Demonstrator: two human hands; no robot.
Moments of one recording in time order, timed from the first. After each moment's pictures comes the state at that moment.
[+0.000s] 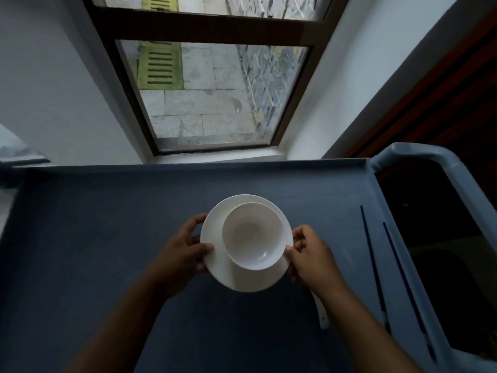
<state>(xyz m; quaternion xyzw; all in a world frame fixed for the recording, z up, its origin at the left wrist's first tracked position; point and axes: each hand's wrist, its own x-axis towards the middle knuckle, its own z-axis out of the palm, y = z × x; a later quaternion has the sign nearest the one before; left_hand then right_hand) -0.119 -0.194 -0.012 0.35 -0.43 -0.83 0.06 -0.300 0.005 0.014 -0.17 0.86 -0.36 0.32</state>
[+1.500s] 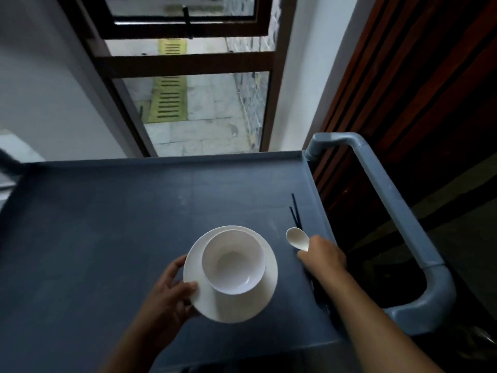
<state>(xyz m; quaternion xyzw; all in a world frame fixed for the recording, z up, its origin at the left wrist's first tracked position) -0.106 0.039 0.023 0.41 -0.36 -0.83 0.14 -0.406 0.183 -0.004 -0.24 0.95 -0.01 0.21</state>
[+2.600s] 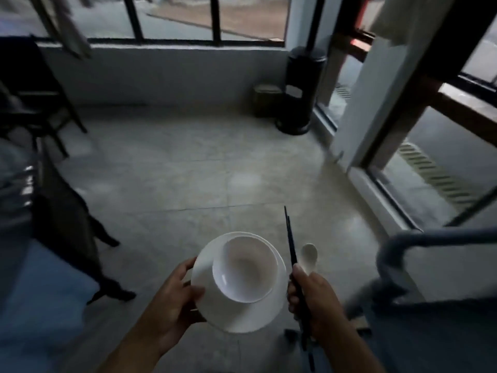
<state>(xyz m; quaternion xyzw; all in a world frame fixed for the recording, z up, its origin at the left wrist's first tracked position) 0.492 0.212 0.049 0.56 -0.05 -0.46 0.68 0.320 -0.004 0.068 -0.45 0.45 -0.11 0.76</state>
